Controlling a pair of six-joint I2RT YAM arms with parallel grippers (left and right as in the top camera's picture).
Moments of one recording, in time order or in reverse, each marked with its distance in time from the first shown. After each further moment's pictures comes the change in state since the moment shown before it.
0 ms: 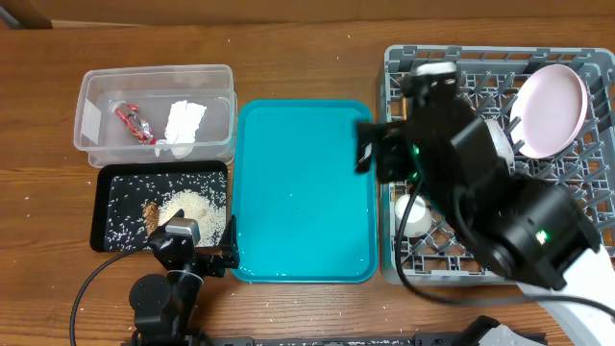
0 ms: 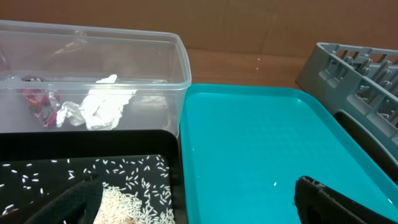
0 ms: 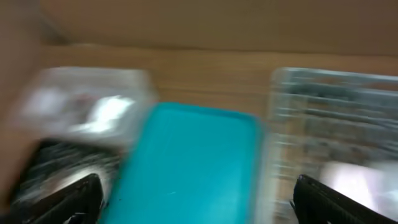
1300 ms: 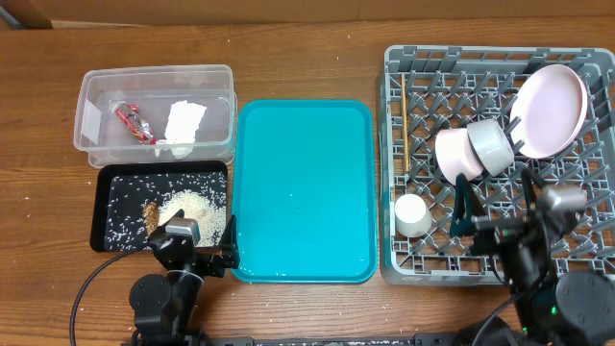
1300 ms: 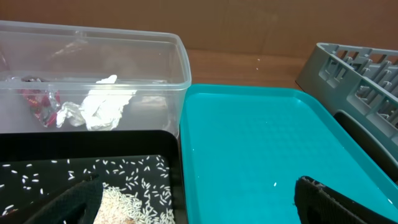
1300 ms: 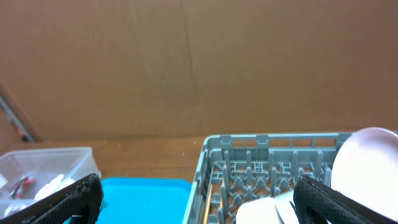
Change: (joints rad) left arm 0.000 0.000 0.000 0.001 0.000 0.000; right arm -0.405 -0.946 -0.937 0.563 -0.072 -0.258
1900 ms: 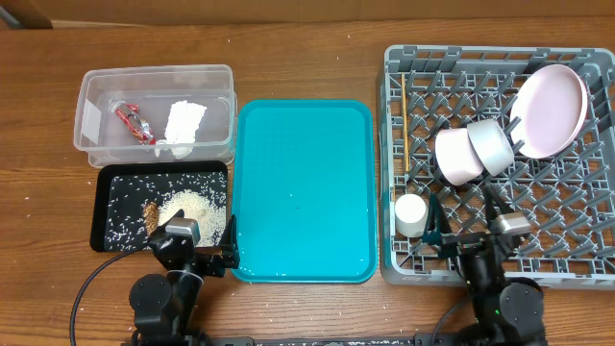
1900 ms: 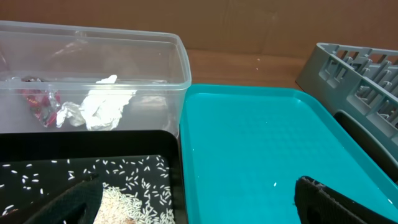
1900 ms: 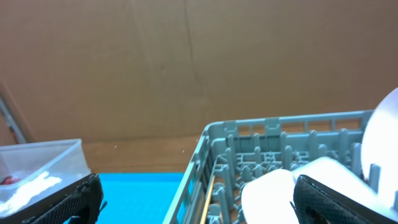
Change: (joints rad) left arm 0.000 0.000 0.000 0.000 0.000 0.000; right arm -0.016 -0.294 -0.623 0.466 -0.038 -0.001
